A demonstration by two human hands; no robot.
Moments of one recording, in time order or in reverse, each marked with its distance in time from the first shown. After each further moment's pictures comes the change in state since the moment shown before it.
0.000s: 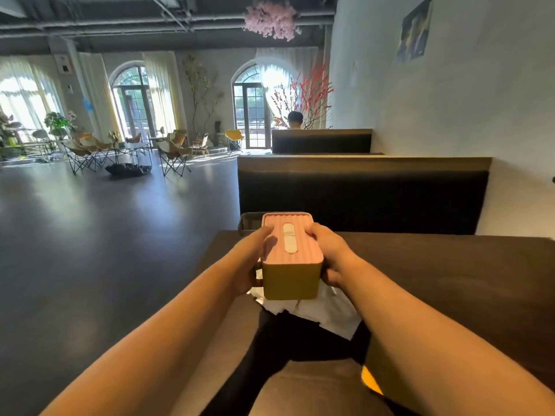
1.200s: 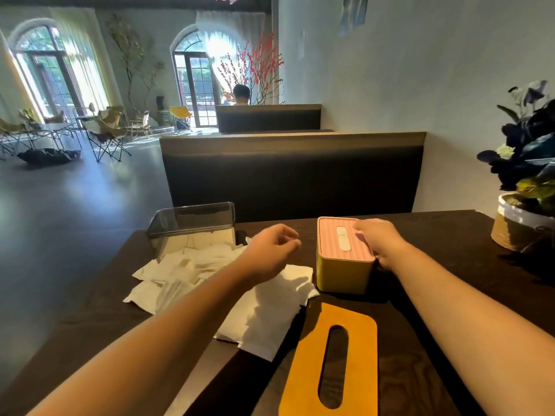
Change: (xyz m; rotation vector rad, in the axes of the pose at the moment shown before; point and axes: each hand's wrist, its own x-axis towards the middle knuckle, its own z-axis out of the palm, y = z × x) left_hand 0.096 -0.011 0.186 0.676 -0.183 0.485; right_hand 0.048 -0.050 -0.263 -0.324 0.605 -0.046
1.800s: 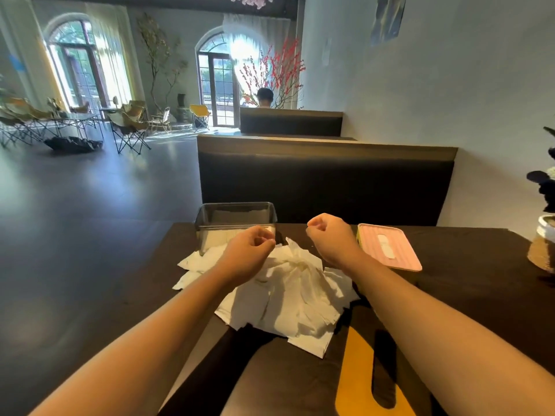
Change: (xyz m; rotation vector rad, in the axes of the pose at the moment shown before) left_hand -0.041 -0.086 -0.098 -0.060 0.198 -0.050; right_hand -0.084 -0.022 0.154 -0.375 -0.156 -0.530
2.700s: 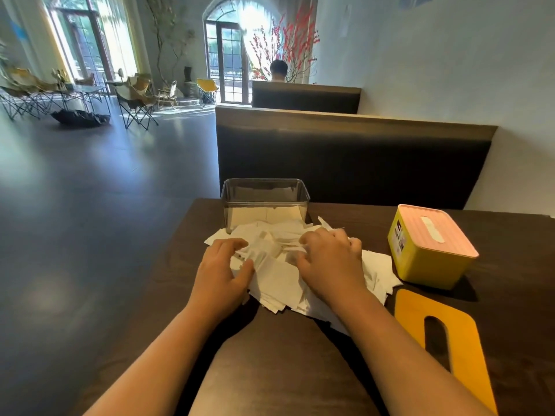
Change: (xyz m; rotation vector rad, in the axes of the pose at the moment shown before) left_hand -0.063 -0.120 -0.040 0.231 0.269 0.137; right_hand -0.082 -0.028 0.085 -0.663 -0.028 -0.215
